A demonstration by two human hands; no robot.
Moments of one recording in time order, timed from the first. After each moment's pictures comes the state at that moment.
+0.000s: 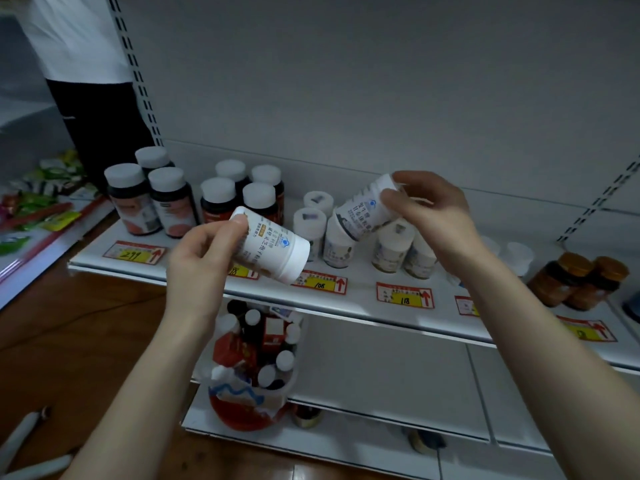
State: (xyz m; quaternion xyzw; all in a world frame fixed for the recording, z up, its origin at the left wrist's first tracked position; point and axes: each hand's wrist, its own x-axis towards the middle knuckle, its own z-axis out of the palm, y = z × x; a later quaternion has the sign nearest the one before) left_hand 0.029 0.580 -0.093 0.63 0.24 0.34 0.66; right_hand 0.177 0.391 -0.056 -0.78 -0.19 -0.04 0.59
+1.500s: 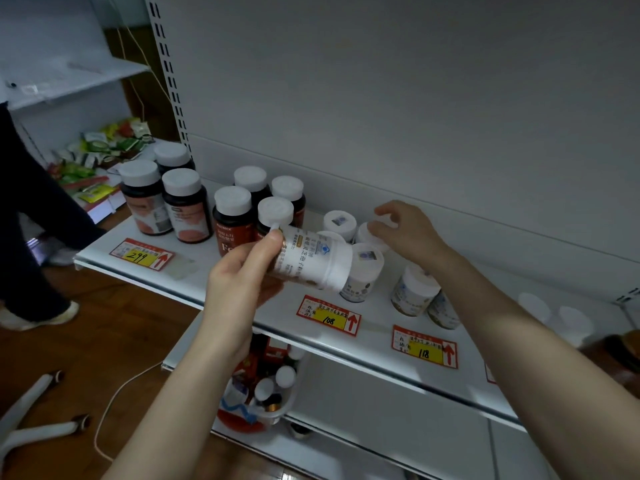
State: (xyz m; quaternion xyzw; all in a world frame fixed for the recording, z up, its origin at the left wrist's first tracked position) left_hand 0.074 0.573 -0.097 0.55 0.28 0.25 0.74; right_hand 0.277 0.456 -0.092 -0.90 -0.28 0.06 0.32
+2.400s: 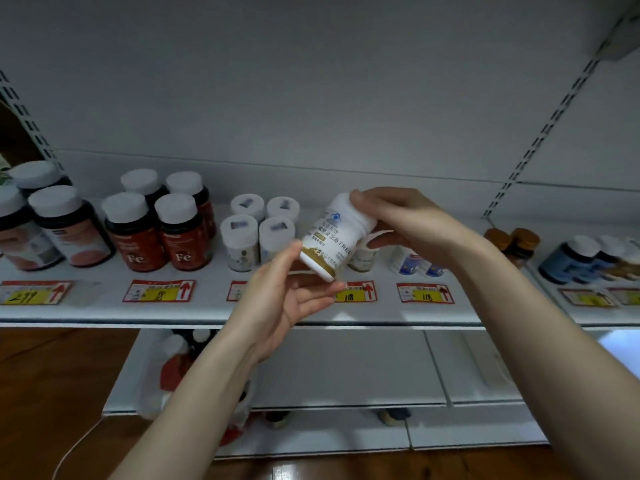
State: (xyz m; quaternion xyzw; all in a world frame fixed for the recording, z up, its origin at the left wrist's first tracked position) left_hand 0.096 0.486 -0.099 0.50 0.14 -0.04 0.86; right_hand 0.188 0.336 -0.039 -0.81 -0.19 0.16 0.54
